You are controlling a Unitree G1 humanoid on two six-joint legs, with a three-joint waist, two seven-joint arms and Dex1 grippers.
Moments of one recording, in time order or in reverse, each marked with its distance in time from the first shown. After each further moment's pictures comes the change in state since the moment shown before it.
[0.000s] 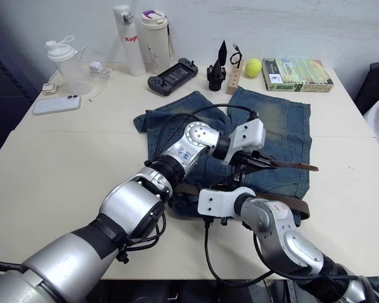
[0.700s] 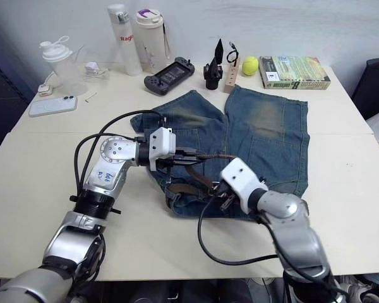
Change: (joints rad) left arm 0.608 0.445 0.060 -0.997 -0.118 0.250 -0.063; right arm 0.024 0.275 -0.510 -0.150 0.387 0.453 0.072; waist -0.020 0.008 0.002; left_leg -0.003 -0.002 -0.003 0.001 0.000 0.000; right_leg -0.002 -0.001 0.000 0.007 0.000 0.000
